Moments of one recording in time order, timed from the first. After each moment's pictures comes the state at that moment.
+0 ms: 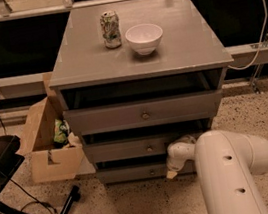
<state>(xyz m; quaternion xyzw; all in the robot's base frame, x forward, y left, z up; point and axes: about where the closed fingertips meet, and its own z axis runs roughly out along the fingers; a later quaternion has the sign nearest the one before) 0.669 -0.137 0.190 -0.60 0.79 0.02 0.12</state>
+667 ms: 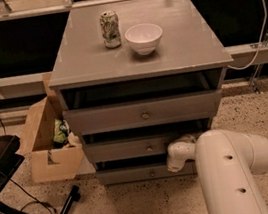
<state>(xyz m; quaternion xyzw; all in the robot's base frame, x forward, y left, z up) 0.667 -0.137 0.192 -0.60 0.79 0.02 0.12</state>
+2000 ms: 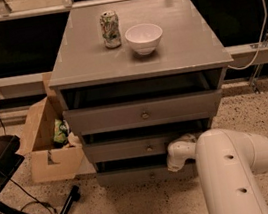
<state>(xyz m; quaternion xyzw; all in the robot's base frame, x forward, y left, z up) 0.666 -0.137 0.196 -0.60 0.79 0.02 0.12</state>
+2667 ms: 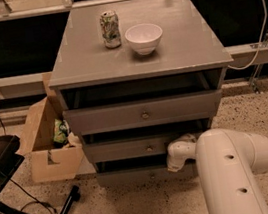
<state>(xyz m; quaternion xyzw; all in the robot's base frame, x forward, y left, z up) 0.665 -0.137 0.196 -0.60 0.79 0.02 0.12</state>
